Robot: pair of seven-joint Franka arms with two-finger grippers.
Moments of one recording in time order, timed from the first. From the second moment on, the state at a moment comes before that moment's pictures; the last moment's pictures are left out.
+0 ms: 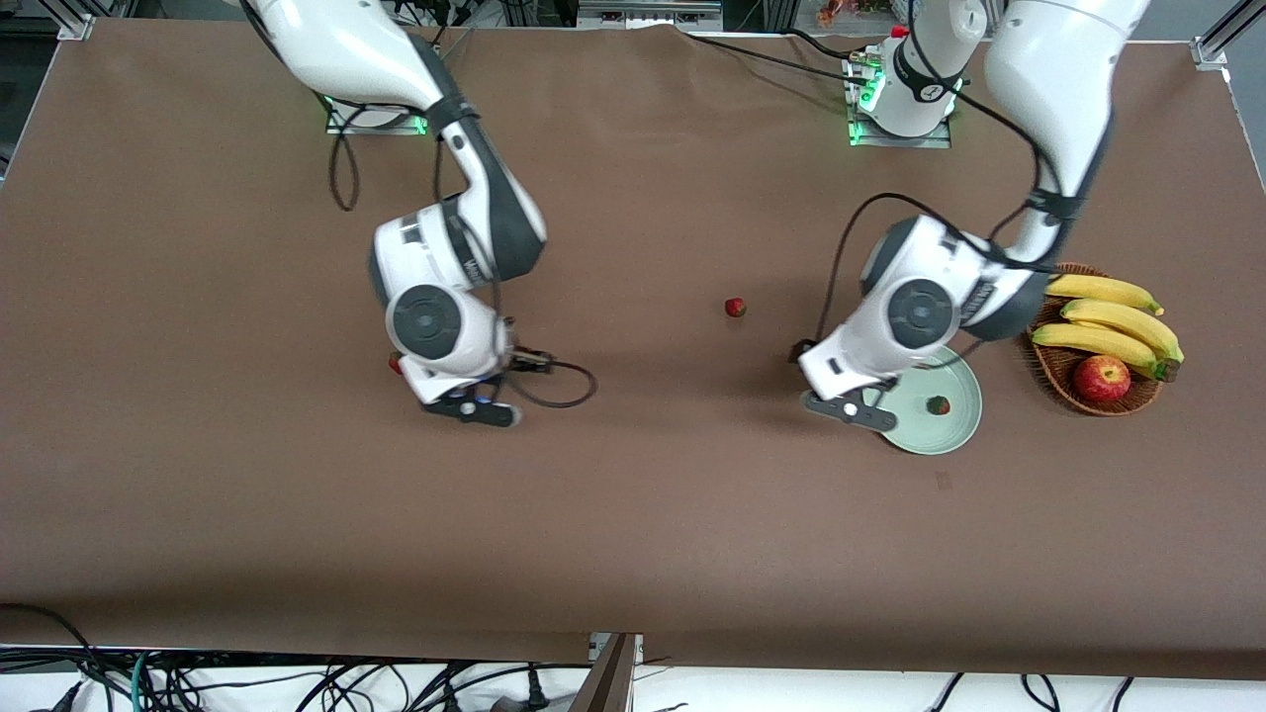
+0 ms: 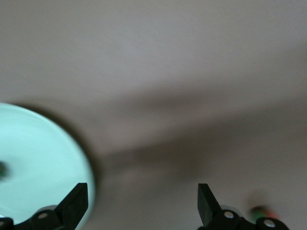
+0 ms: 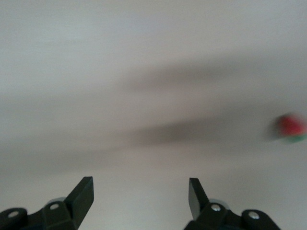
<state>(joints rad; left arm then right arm) -0.11 0.54 -0.32 -1.78 0.16 2.16 -0.29 0.68 0.65 -0.30 -1.48 0.24 1.90 0.43</state>
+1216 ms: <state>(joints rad) -0.31 0.54 -0.37 -2.08 0.16 2.45 -0.98 0.68 0.53 -0.40 -2.02 0.26 2.40 -0.01</state>
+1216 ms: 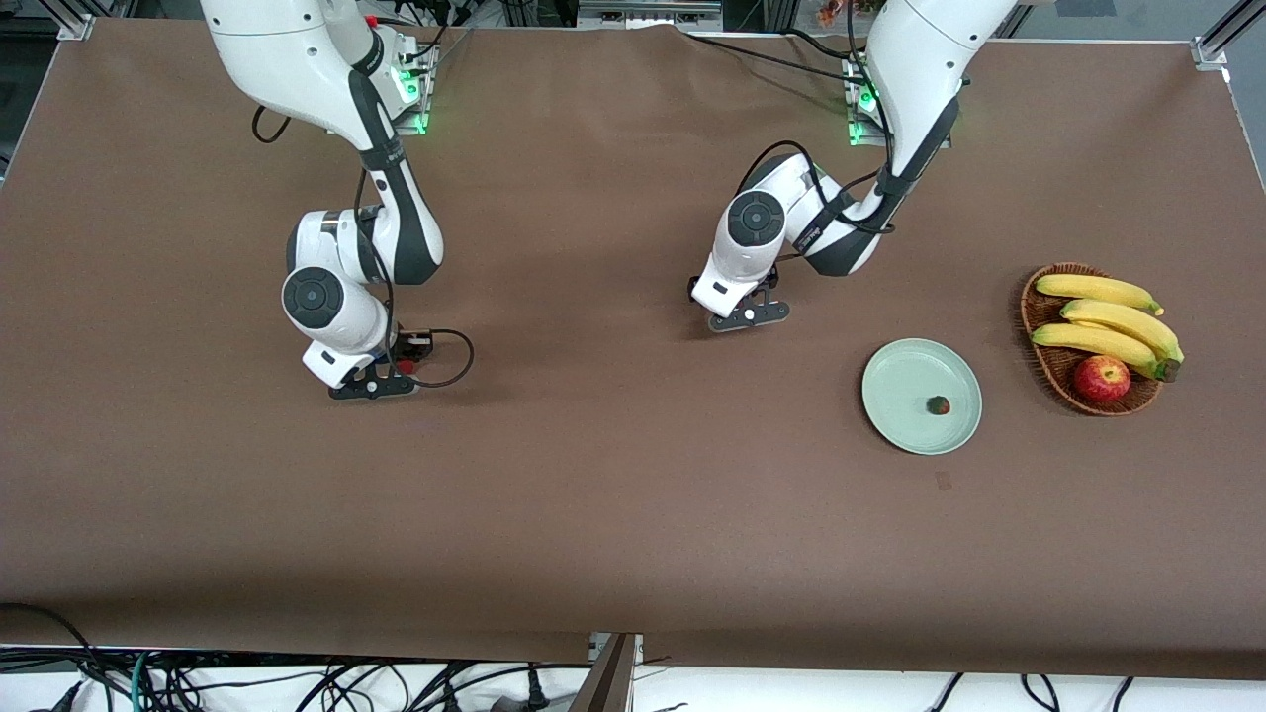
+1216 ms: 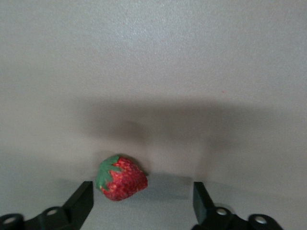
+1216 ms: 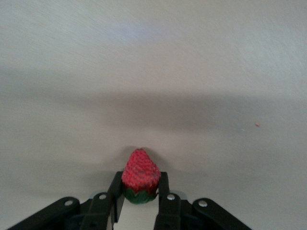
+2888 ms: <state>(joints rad) 0.17 0.50 -0.35 -1.92 0.22 2.20 -0.17 0.87 0.84 -0.11 -1.33 0.35 2.46 1.25</state>
